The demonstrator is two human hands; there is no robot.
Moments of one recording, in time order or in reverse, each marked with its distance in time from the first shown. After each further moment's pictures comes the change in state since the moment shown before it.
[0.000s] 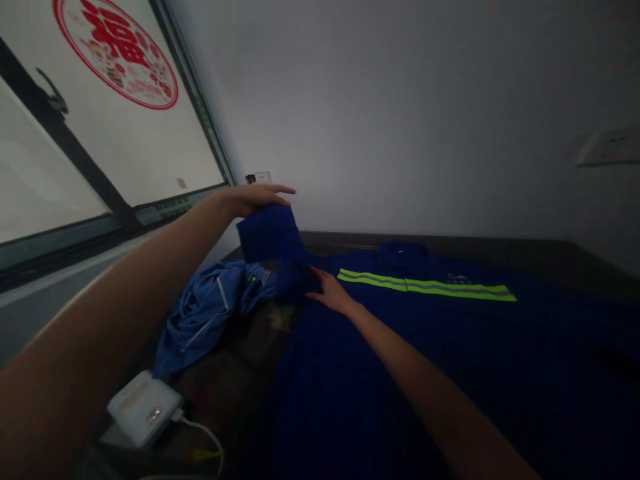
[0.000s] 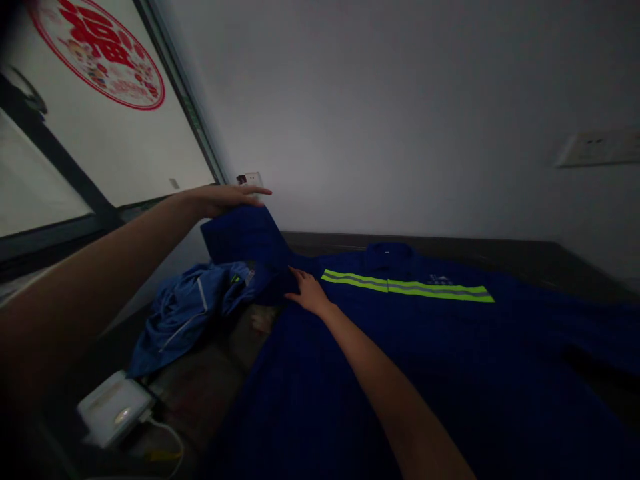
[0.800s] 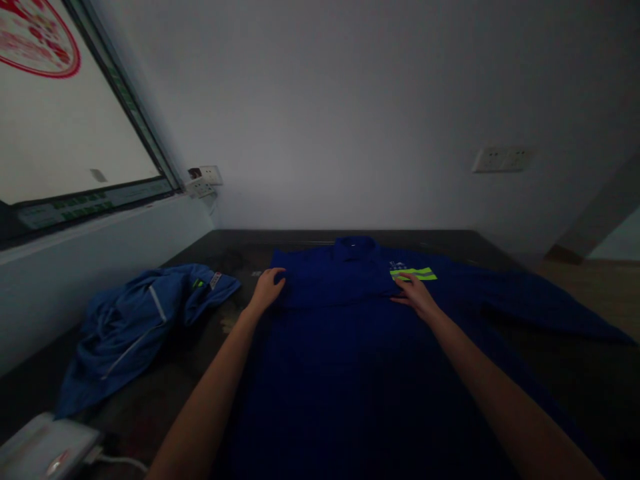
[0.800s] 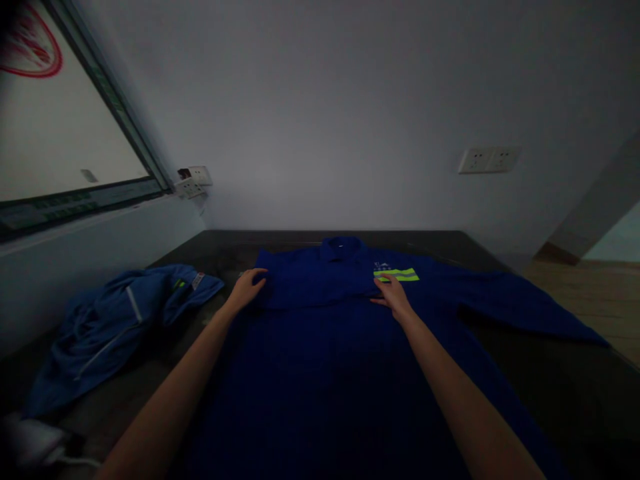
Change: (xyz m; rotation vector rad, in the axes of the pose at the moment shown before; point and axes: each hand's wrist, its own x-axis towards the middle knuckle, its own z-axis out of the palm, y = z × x) left_hand 0.001 -0.109 0.261 0.062 0.220 0.217; right_hand -0.218 0.136 -0.157 0.716 0.609 0.940
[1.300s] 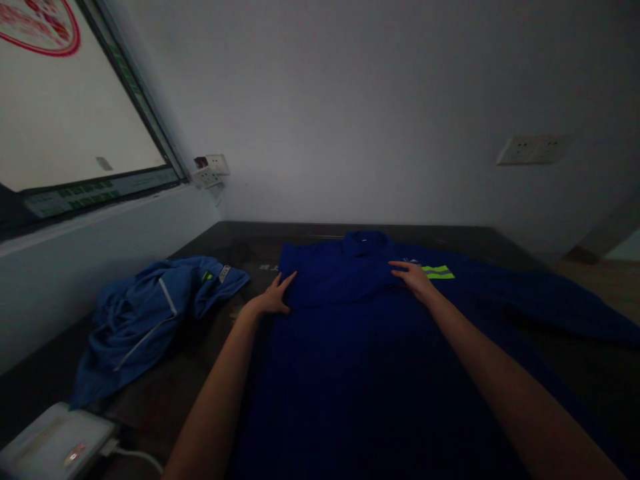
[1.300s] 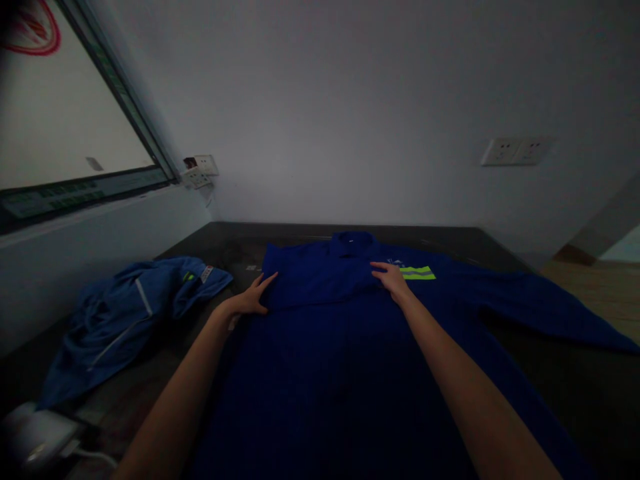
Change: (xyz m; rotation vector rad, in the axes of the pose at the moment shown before) left_hand -0.025 -0.018 -0.017 0.108 -0.551 -0.088; right_hand 0.046 -0.011 0.035 -0.212 -0.012 -0.197
